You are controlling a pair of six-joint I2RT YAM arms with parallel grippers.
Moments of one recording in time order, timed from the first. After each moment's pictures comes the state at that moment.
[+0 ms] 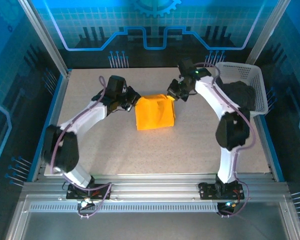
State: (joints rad) left arm -0.31 1.68 1.26 -0.29 0.33 -1.24; right arm 0.34 2.04 1.93 -1.01 -0.34 0.87
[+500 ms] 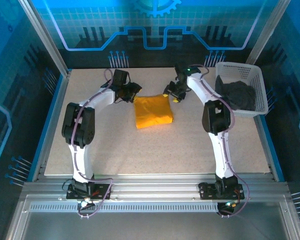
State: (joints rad) left arm -0.27 1.93 1.43 -0.32 0.29 -1.22; right arm 0.29 2.25 2.04 -1.05 -0.32 0.70
